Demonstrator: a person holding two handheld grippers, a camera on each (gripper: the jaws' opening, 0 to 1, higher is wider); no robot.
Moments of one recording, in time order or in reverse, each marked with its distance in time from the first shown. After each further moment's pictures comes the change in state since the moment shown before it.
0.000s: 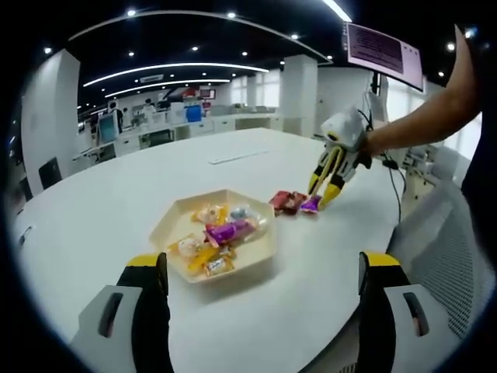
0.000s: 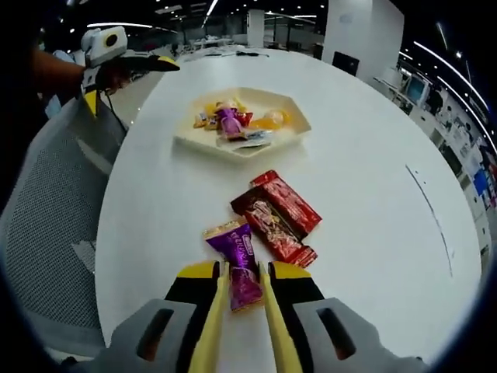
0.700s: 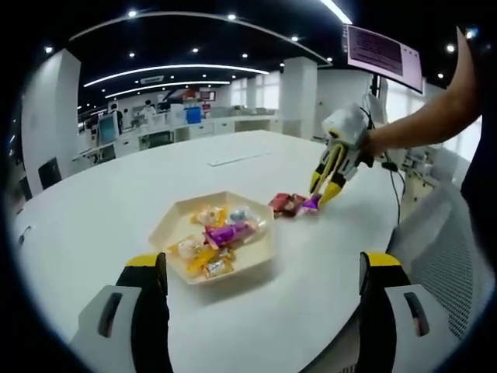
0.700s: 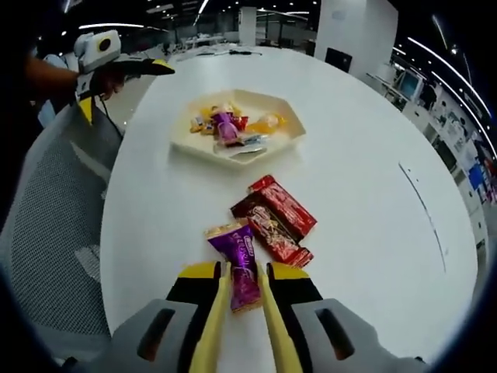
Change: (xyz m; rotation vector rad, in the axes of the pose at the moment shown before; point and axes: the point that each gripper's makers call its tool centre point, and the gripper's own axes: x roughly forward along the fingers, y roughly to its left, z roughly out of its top) left arm 0.000 -0.001 0.002 -0.001 -0.012 -0.006; right arm -0.014 -0.001 0.011 0.019 0.010 -0.041
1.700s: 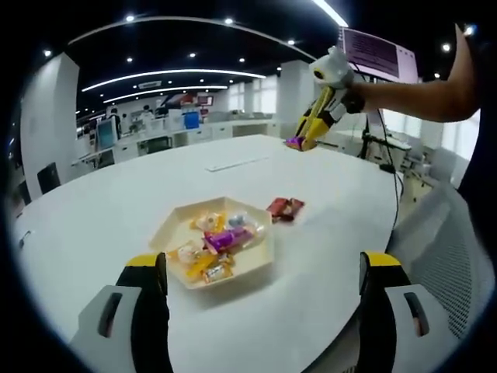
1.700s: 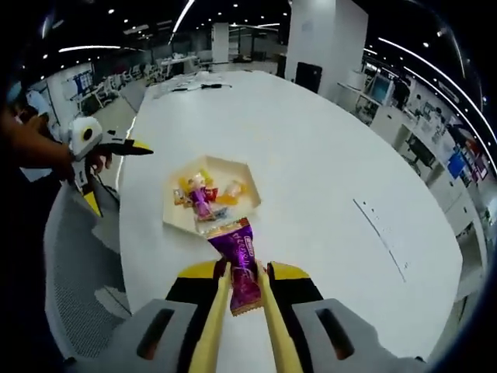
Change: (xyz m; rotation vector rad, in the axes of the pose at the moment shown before) left arm -0.001 -0.001 0.004 0.015 -0.024 -0.008; right arm -0.093 -0.039 0.097 0.096 -0.074 -0.105
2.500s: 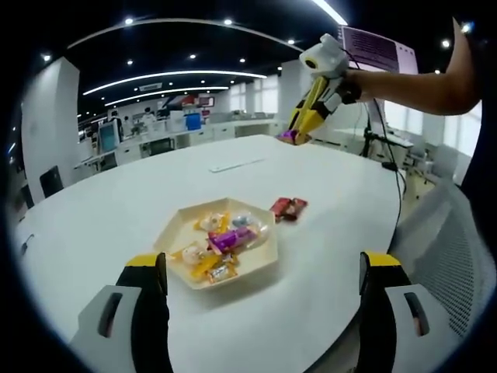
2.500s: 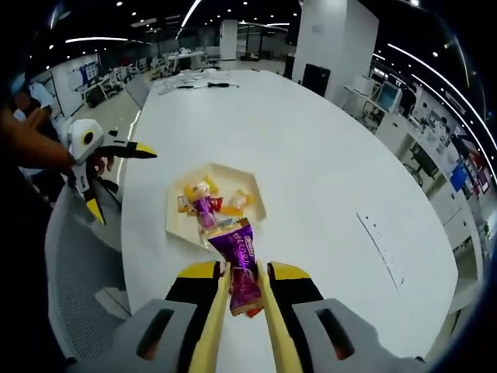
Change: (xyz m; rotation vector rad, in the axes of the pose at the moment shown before) left arm -0.003 0.002 0.002 0.015 0.000 0.018; right arm 0.015 0.011 0.031 -0.058 0.014 0.016
